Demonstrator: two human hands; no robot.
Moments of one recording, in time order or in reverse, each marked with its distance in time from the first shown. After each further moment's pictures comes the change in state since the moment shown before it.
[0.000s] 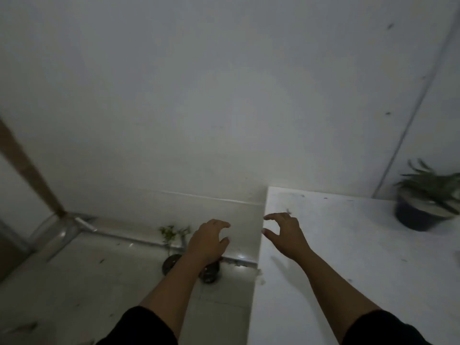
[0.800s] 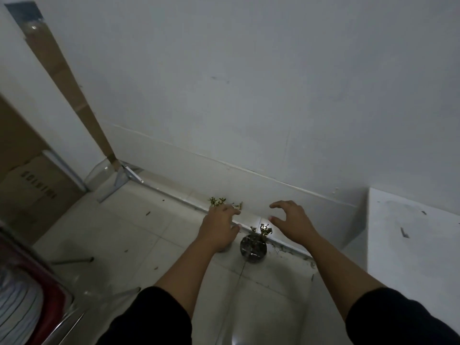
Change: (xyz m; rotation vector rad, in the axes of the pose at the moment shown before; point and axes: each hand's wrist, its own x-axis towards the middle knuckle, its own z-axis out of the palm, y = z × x) left_hand 0.058 -0.245 -0.062 -0.037 0.031 -0.231; right_hand 0.159 -0.130 0.215 -0.075 -0.312 -0.032
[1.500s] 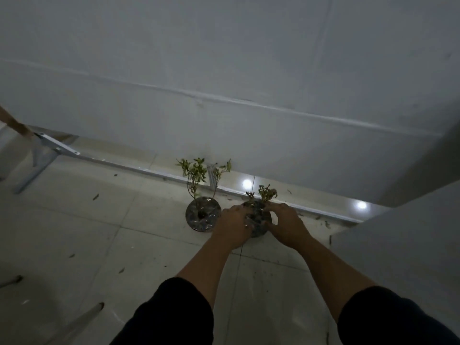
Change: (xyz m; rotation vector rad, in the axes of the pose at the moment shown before) left_hand 0.172 -0.176 0.287 -0.006 -0.342 0.068; right_hand 0.138 0.180 0.271 0.002 -0.082 0.279
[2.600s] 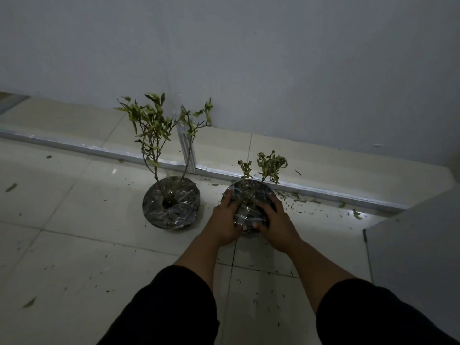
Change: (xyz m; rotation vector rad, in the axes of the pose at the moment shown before) left_hand 0.184 -0.179 0.239 -0.029 0.080 0.232; right_hand 0.167 0.197 0.235 0.039 0.115 -0.115
